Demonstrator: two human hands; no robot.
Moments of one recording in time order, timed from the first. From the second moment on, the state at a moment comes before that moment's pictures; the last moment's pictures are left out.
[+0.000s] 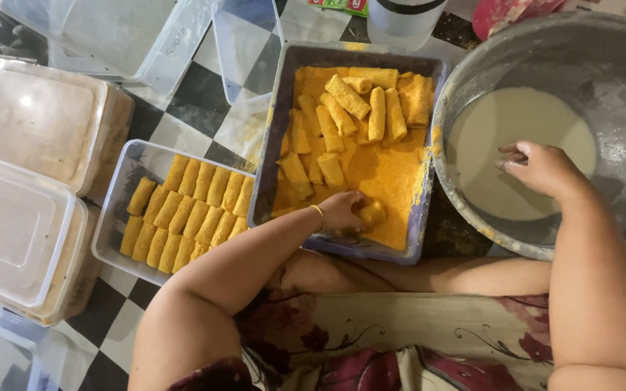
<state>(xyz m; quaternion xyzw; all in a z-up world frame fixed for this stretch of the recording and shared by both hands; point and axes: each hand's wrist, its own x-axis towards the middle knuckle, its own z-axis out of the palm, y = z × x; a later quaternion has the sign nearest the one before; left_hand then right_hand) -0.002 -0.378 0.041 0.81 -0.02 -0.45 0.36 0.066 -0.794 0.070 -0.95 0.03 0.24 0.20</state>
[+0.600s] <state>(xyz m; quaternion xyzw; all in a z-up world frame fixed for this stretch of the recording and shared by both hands) 0.011 -0.375 0.079 0.82 -0.06 -0.45 0.35 0.066 -0.796 0.073 -0.95 0.03 0.26 0.18</state>
